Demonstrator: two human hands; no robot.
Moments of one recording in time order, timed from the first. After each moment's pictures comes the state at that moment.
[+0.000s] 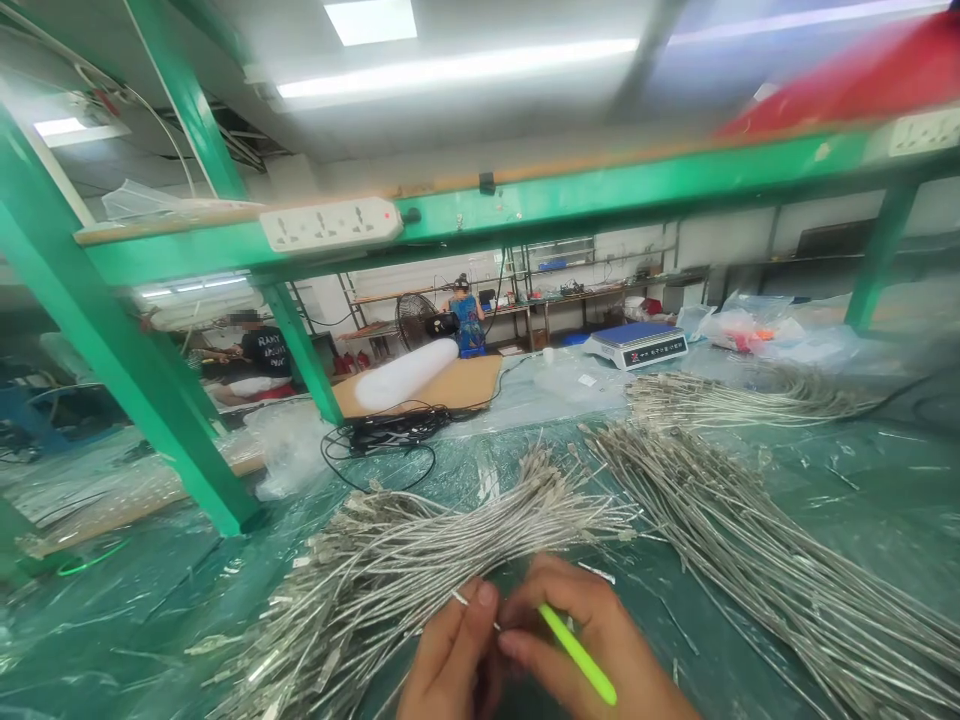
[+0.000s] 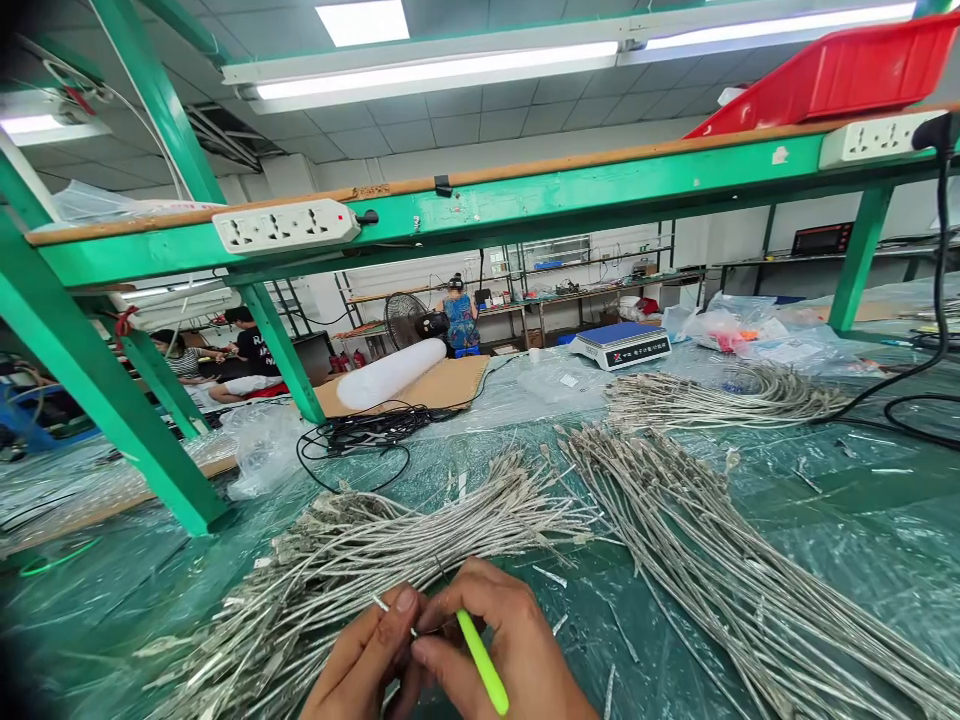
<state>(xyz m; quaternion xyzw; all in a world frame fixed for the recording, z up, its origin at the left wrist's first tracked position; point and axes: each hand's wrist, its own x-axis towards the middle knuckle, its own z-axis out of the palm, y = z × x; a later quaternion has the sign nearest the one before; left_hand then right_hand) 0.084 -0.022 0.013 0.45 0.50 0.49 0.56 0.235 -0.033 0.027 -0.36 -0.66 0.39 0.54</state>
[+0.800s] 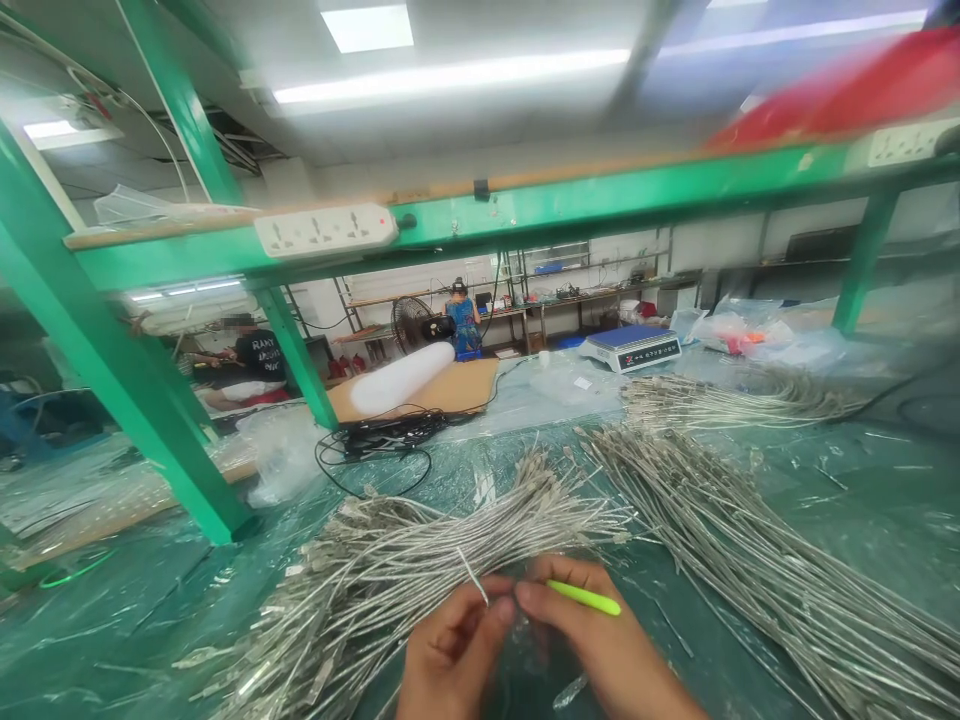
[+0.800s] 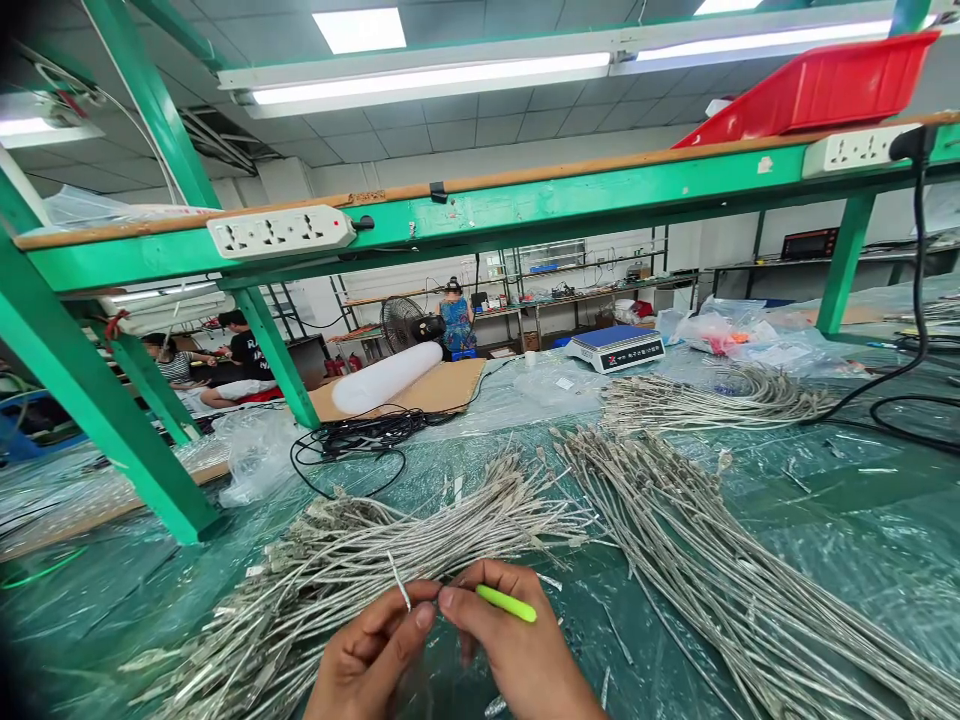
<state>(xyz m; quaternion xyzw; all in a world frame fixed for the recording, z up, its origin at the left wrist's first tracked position) 0.099 -0.021 0.023 0.43 0.41 0.56 0.57 0.230 -0.013 0.006 -0.34 -0.43 0.59 0.59</state>
